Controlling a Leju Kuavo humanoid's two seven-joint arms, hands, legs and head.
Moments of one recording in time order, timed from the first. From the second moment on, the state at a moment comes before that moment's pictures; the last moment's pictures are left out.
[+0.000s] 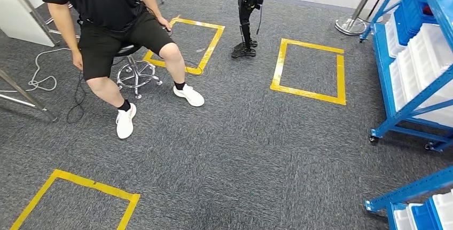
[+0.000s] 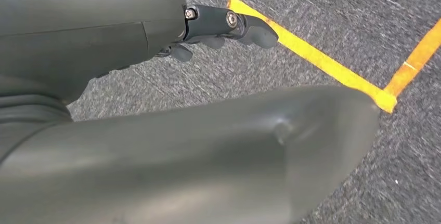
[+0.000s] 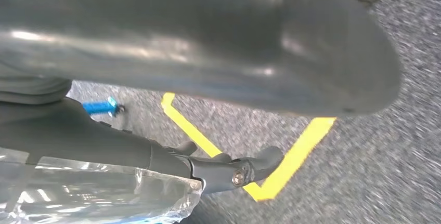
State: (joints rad) left arm -0.06 -0.10 0.79 -0.20 -0.52 0.35 -0.43; right arm -0.08 0.03 -0.08 -0.19 0.43 -0.24 0.02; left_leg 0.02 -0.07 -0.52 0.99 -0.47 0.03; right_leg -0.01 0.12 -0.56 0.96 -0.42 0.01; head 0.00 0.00
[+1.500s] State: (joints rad) left arm -0.07 -0.10 0.80 -0.20 -0.52 0.37 -0.40; right arm -0.09 0.03 -0.09 -0.19 0.45 -0.23 0.03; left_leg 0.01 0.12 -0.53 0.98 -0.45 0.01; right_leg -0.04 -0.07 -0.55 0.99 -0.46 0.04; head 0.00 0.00
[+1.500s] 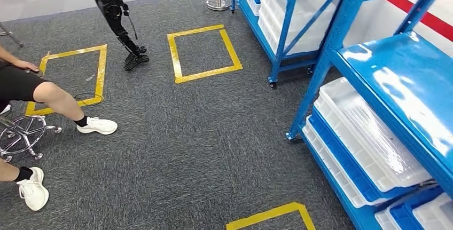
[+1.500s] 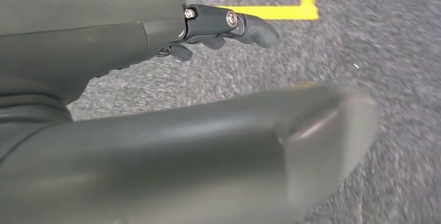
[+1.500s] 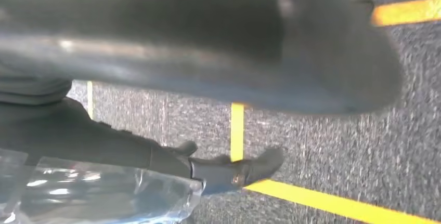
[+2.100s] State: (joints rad) left arm -0.07 -0.10 0.80 -0.20 -0.53 0.37 -0.40; right arm -0.07 0.04 -0.09 -0.19 0.45 -0.23 0.02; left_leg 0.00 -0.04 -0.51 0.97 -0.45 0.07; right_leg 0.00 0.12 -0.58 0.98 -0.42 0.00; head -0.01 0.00
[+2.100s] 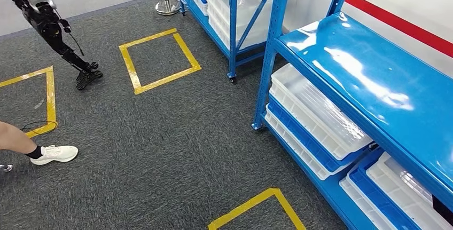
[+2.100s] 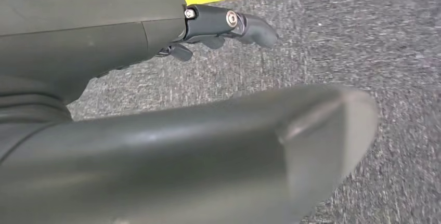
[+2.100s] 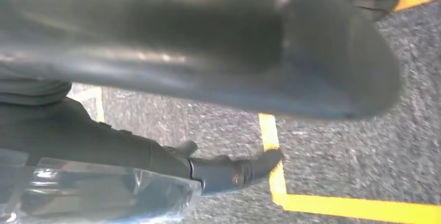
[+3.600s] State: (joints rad) left arm -0.07 -0.10 0.80 -0.20 -0.53 0.35 -0.42; right arm -0.08 0.03 -0.10 -0.19 0.45 -0.24 0.03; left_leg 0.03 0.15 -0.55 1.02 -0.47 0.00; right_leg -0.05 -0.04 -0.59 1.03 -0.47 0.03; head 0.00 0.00
